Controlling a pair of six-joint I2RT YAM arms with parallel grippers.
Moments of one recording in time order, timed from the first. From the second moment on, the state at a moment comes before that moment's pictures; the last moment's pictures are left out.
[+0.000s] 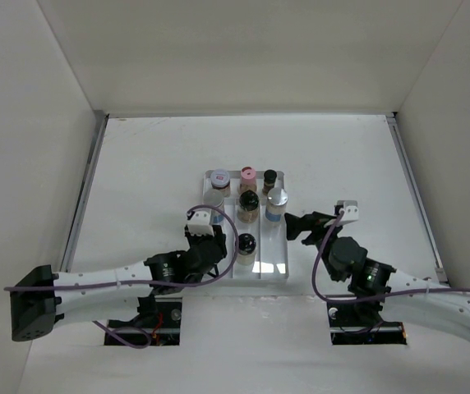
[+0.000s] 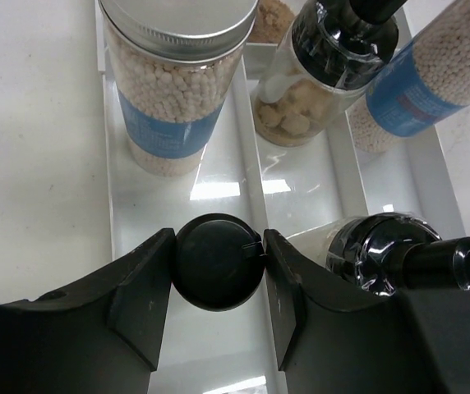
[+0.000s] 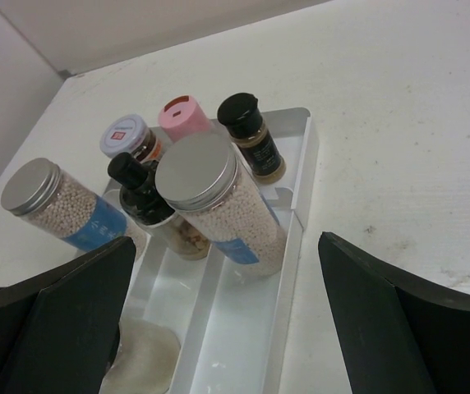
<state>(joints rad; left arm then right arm) -1.20 0.91 0.40 -0.08 -0.84 -0.73 1.08 0.66 0.29 0.28 0.83 0.46</state>
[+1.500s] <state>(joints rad) -0.47 0.79 0.50 -0.04 -0.76 -0.79 0.67 0.87 0.64 0.14 0.89 0.50</state>
